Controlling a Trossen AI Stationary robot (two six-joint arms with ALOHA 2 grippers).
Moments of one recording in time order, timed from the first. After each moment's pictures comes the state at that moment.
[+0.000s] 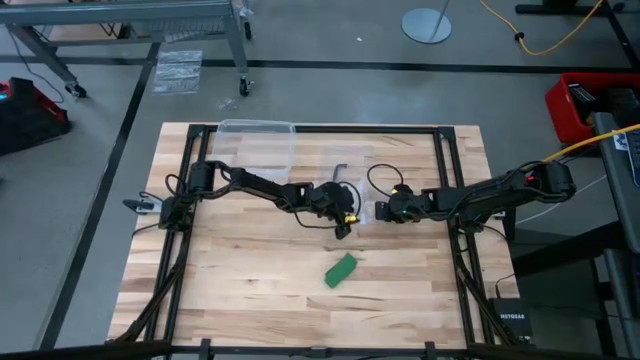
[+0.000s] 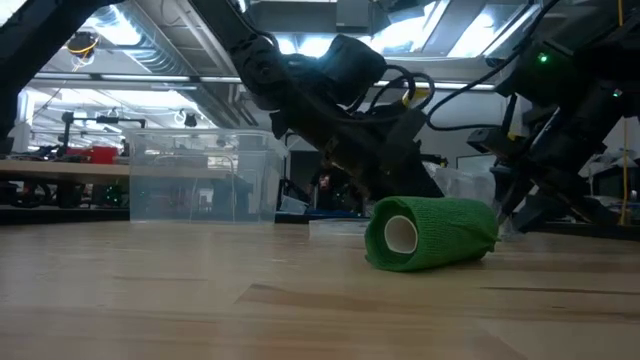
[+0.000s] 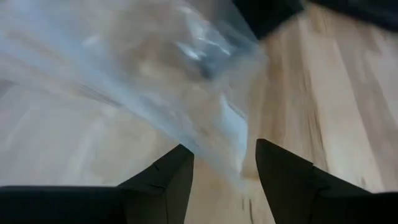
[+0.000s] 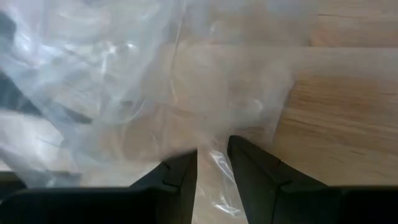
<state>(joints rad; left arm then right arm) 0.07 2.16 1.32 0.27 0.06 -0.28 -0.03 1.24 0.30 -0.08 0.11 1.43</state>
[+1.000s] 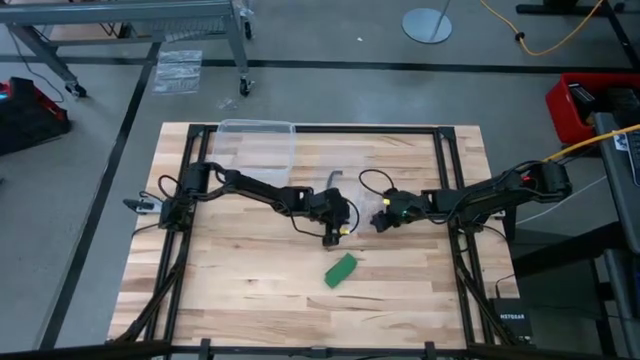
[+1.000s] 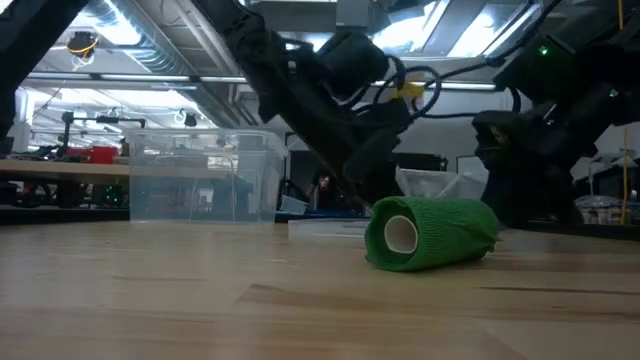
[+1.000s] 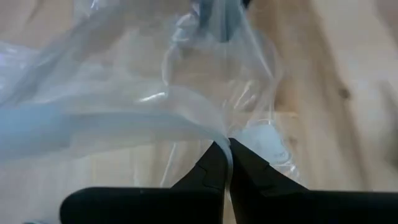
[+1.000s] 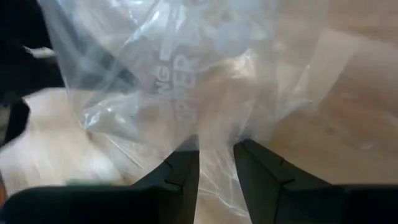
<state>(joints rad) 0.02 2.12 1.32 0.05 0.00 0.04 -0.03 1.25 0.29 0.13 -0.01 1.09</state>
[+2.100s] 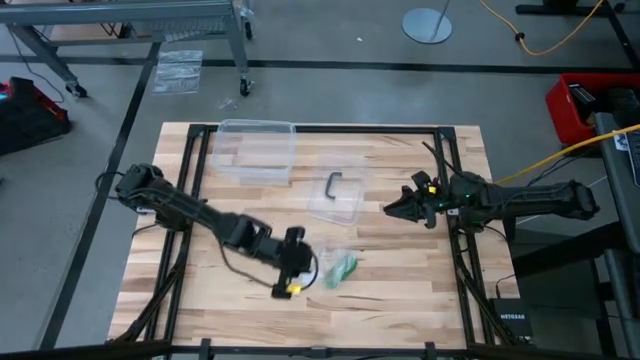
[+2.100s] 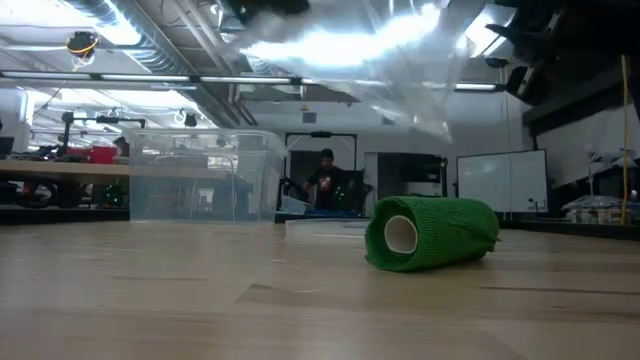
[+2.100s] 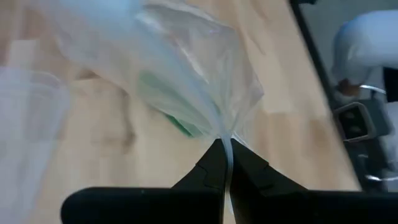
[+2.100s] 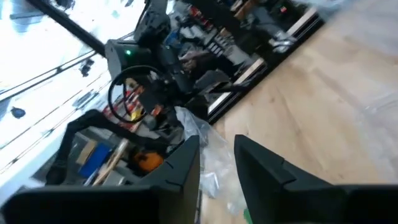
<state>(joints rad) -0.39 1.66 1.32 -0.48 -0.12 -0.23 -0.03 0.54 0.29 0.23 -0.25 0.86</state>
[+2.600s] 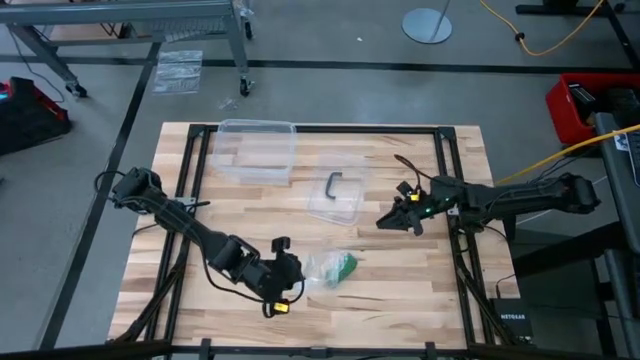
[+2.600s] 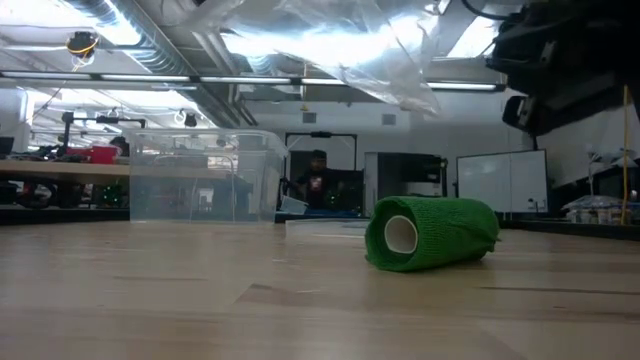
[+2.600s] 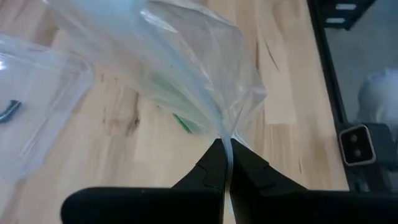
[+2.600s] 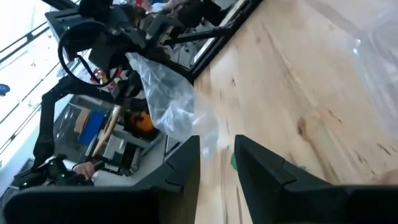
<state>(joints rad) -0.56 1.67 1.32 -0.49 -0.42 -0.47 -0.03 0.74 0.29 0.23 -0.37 0.89</state>
